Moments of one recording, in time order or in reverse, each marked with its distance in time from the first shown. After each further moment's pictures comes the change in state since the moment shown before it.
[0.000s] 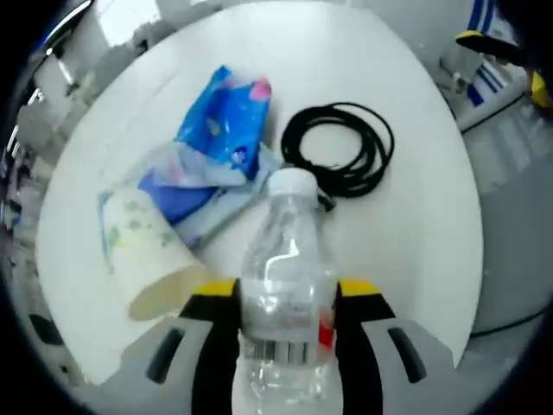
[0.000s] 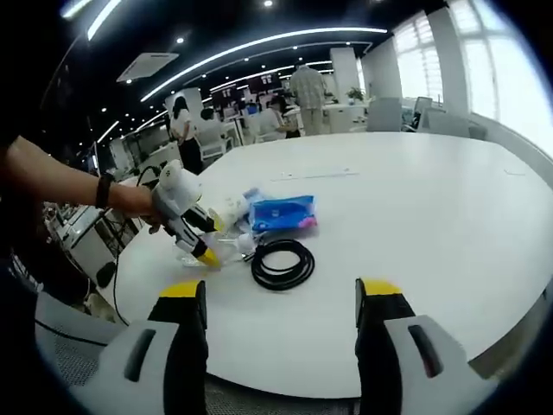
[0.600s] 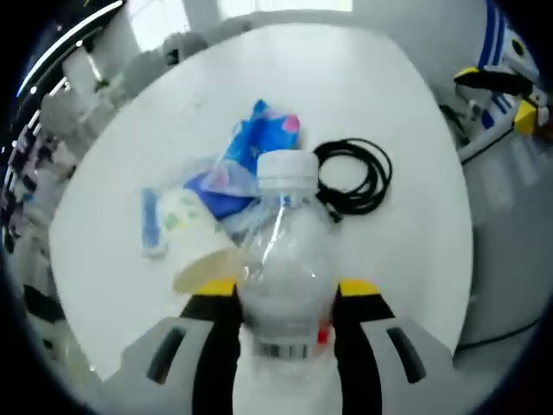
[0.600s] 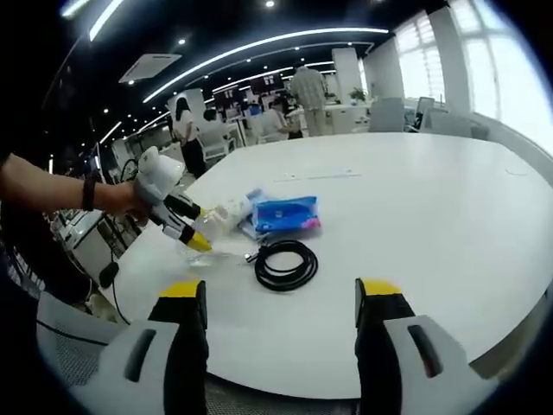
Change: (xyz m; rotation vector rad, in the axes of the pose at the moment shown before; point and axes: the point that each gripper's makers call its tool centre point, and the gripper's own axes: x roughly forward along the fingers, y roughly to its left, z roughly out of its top) left arm -0.047 0.018 0.005 -0.110 -0.135 0.096; right arm 0.000 0.003 0.001 0.001 -0.005 0.014
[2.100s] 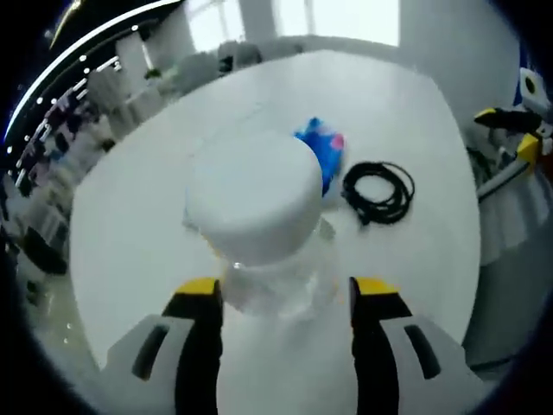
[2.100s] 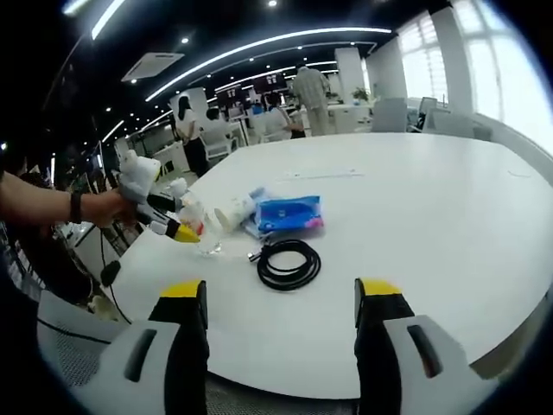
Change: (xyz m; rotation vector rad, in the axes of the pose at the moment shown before) left arm -0.025 0.022 -0.022 -0.256 -0.137 0.161; right arm -0.001 0.003 0.000 -0.007 0.003 0.011
